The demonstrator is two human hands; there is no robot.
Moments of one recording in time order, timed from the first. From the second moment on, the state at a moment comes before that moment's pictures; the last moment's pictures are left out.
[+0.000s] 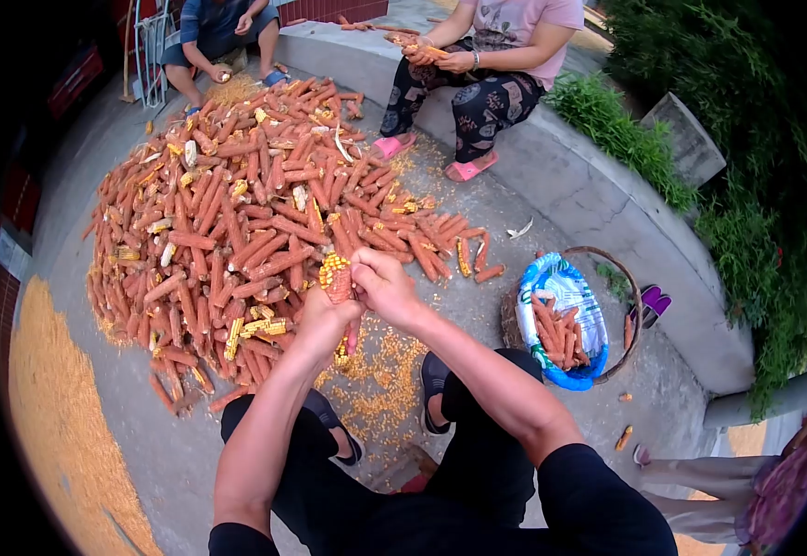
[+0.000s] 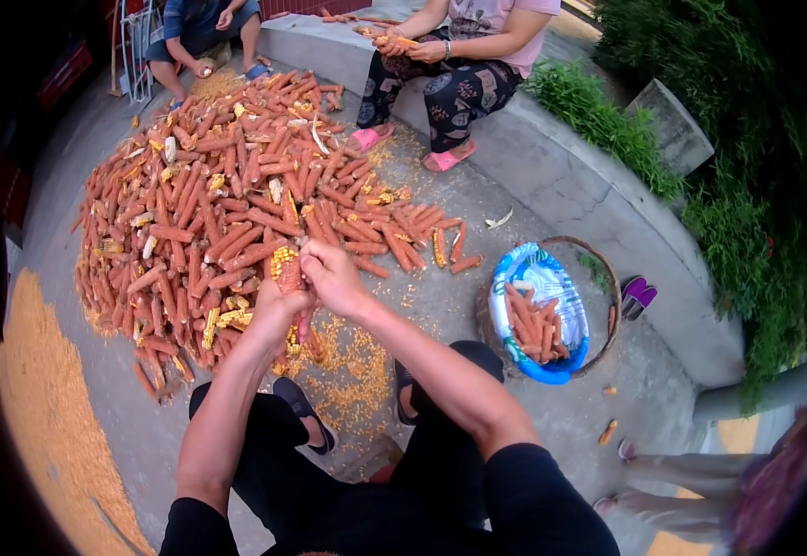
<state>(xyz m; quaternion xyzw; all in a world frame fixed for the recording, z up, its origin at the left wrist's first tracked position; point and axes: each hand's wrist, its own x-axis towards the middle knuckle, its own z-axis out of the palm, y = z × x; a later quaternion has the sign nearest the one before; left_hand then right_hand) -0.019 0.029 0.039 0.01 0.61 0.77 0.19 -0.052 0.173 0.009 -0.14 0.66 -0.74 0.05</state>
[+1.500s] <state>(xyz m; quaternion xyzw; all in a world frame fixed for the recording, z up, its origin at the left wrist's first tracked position) -0.007 0.034 0.023 0.11 0.74 0.67 0.04 -0.045 0.160 0.041 -0.21 0.77 -0.53 -0.28</state>
